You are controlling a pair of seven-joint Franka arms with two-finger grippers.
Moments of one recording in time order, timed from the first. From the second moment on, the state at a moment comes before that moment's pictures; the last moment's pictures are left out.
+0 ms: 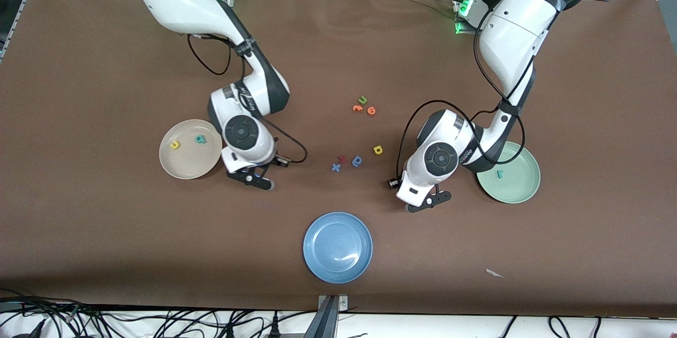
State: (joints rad) left arm -0.25 0.89 -0.25 -1.40 0.12 2.21 -0.85; right arm 0.50 0.69 -0.04 -1.54 0.01 2.09 0.73
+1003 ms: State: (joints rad) left arm -0.26 0.89 -0.24 -1.40 0.12 2.28 -0.91; right arm 0.41 0.63 -0.25 -1.69 0.01 2.03 0.23
